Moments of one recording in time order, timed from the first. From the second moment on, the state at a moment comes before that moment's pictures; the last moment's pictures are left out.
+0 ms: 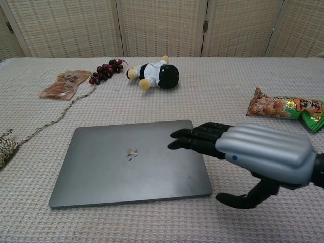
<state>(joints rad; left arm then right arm) -0.09 -1.19 0.03 -1.57 1.64 1.53 0.01 0.51 -1.47 0.01 -1.68 -1.79 0.90 -0.21</state>
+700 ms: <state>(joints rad) -0.09 -1.20 0.03 -1.54 1.61 1.50 -0.03 0.76 -1.88 0.13 -1.40 -1.59 0.71 -0.45</state>
